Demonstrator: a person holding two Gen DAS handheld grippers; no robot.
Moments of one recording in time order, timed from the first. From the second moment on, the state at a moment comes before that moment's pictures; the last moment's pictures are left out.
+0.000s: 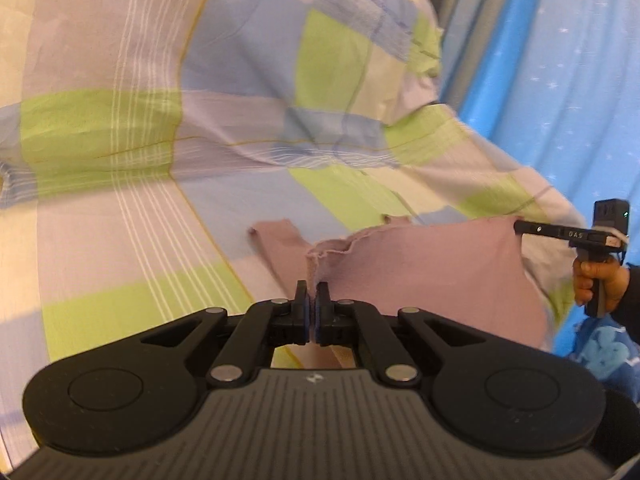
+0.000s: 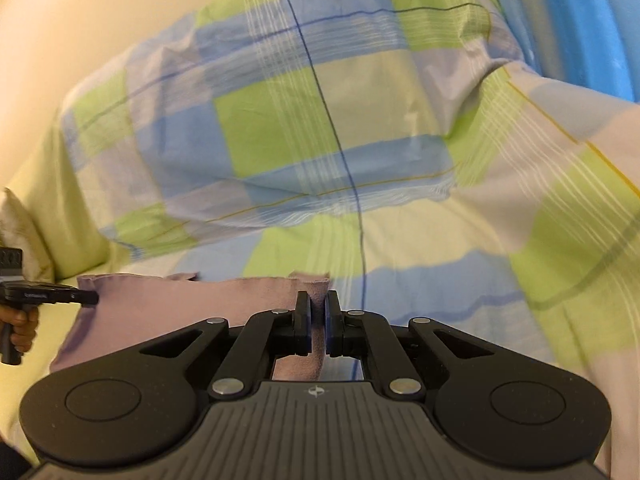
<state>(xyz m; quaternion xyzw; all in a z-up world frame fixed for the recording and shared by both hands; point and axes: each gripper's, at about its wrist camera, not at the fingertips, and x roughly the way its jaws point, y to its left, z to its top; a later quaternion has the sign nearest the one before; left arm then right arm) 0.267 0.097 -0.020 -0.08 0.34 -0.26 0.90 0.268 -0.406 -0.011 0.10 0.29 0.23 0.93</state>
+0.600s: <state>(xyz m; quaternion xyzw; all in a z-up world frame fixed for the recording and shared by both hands) 0.326 0.115 -0.066 -0.10 0.36 -0.17 0.91 0.342 -0.390 -0.062 0.06 0.33 0.12 0.93</state>
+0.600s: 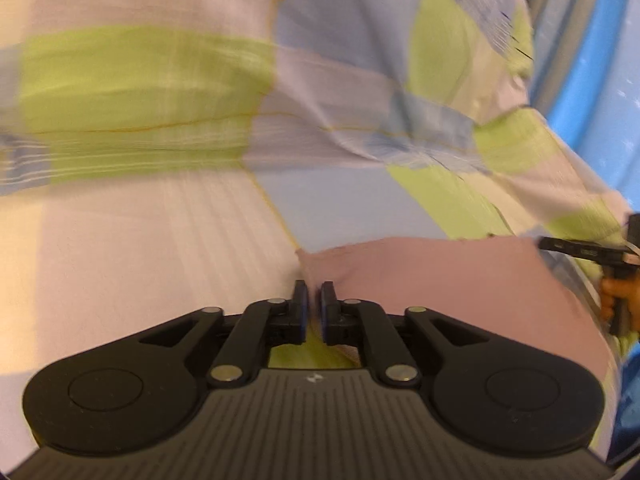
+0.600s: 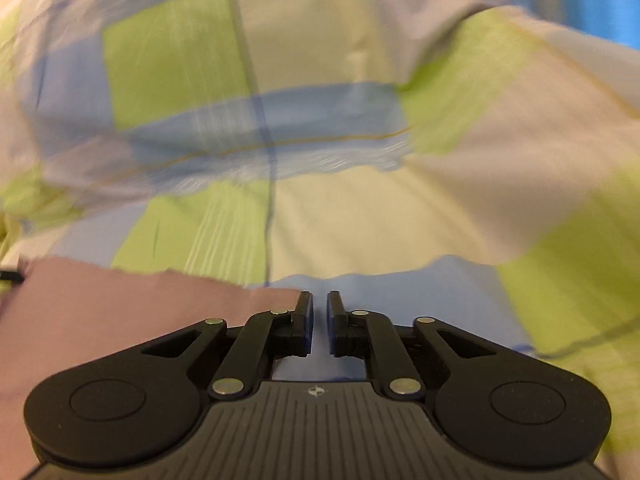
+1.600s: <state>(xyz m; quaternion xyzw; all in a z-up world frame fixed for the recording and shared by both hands) 0.146 0.023 -0.050 0.14 0.36 -0.28 0.88 0.163 -0.256 -0.065 -0.03 0.40 0.27 0.87</state>
